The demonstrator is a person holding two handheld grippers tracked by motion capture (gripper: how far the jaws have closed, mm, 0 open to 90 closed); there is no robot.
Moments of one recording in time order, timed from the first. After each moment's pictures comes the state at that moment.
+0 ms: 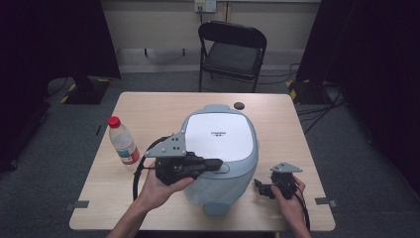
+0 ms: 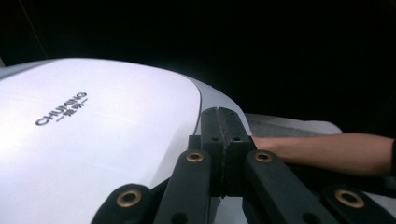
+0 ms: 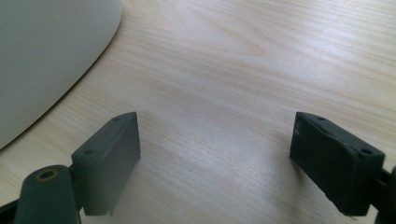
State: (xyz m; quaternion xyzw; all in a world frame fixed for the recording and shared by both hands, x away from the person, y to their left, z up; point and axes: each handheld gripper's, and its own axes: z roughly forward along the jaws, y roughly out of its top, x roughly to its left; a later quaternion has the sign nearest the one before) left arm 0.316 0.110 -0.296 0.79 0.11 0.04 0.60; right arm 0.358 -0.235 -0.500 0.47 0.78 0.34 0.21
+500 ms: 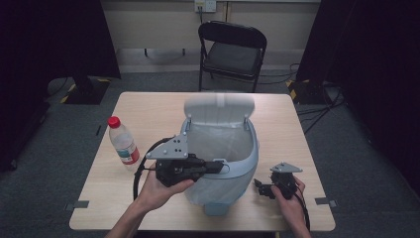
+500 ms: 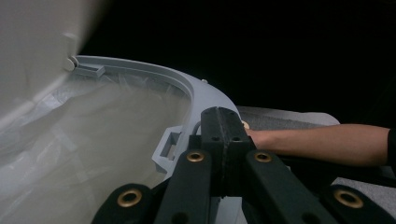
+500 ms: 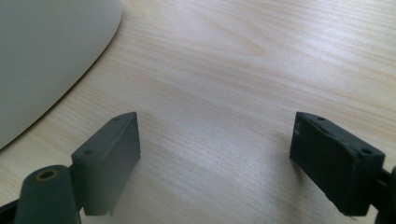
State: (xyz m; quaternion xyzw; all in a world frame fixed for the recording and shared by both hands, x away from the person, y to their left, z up) left arm 0.314 0.108 -0.295 0.80 0.10 0.04 0.59; right arm 0.358 -0.235 -0.500 0.47 0.78 0.34 0.21
